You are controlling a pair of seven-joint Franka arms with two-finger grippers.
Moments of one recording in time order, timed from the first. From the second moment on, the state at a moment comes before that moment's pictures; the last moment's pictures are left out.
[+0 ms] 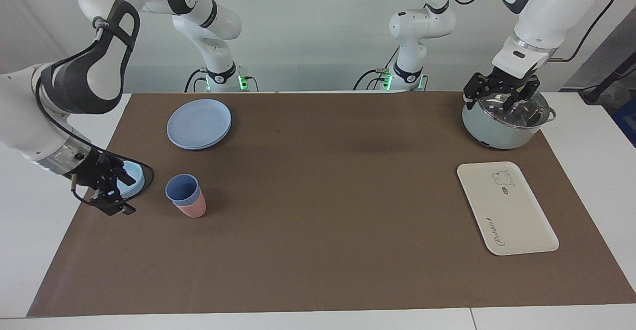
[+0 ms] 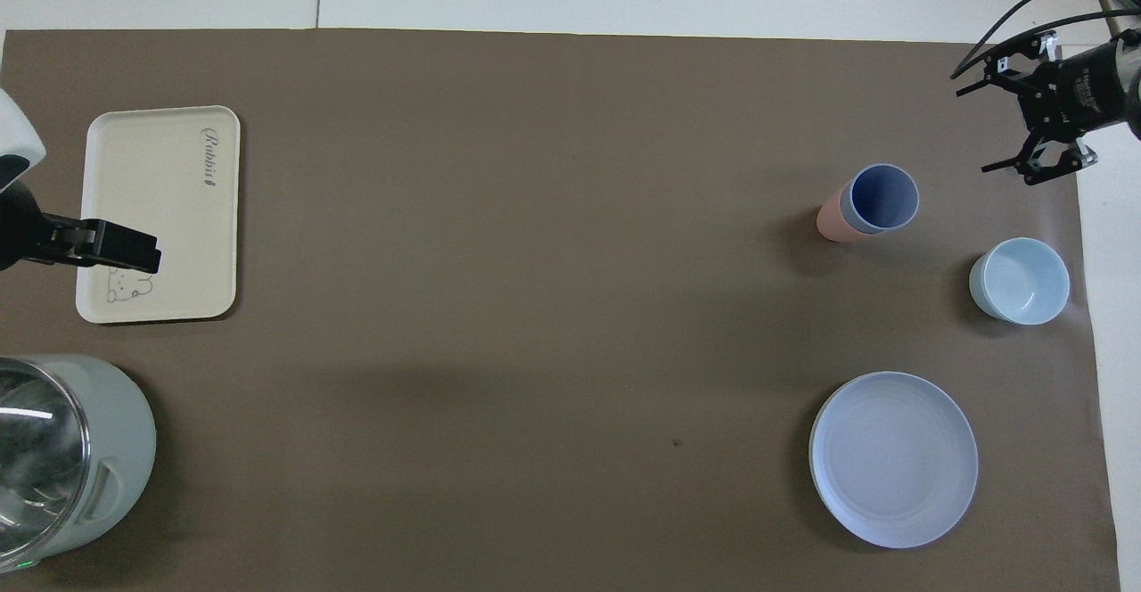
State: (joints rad) left arm 0.04 -0.06 -0.11 -1.67 0.00 1.60 0.08; right arm -0.19 0.52 0.00 -1.24 0.32 1.74 0.99
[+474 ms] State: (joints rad) left arm 0.04 -0.06 -0.11 -1.67 0.00 1.60 0.08; right arm -0.26 0.65 0.00 -1.24 0.41 1.71 1.00
